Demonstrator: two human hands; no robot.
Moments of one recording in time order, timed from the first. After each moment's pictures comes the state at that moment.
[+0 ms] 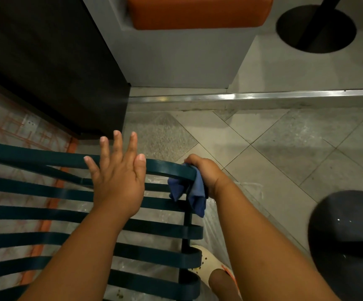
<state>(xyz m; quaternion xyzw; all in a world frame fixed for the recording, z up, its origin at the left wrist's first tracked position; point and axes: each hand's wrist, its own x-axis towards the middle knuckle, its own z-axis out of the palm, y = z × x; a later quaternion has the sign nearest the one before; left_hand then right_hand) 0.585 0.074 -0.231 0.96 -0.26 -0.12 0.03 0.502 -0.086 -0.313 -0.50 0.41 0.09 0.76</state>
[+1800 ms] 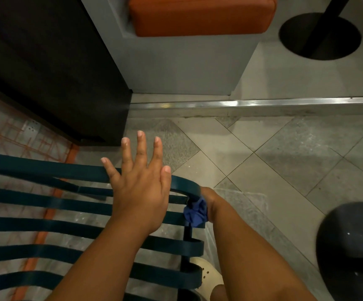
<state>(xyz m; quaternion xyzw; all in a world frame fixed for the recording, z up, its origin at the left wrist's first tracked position) 0.563 0.040 -0.238 0.94 -0.32 -0.08 -0.02 0.497 -0.079 -0.372 -0.39 0.52 0.22 0.72</state>
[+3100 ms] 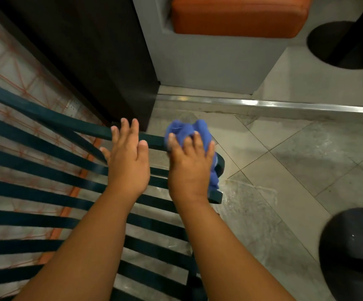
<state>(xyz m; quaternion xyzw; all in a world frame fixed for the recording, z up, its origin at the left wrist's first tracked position) 0.578 0.128 -0.190 0.95 -0.16 -0.09 0.24 0.518 0.041 -0.256 -0.93 0.28 -0.16 0.19</state>
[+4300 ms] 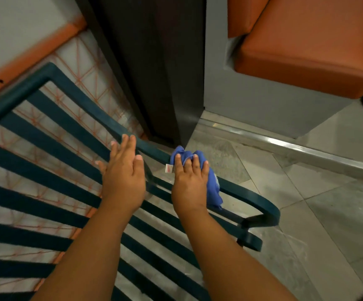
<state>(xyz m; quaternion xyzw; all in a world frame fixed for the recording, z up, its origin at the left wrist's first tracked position) 0.655 0.232 -0.130 0.96 -0.07 -0.01 0.26 0.632 0.115 -0.215 -0.98 0.13 0.05 0.13</state>
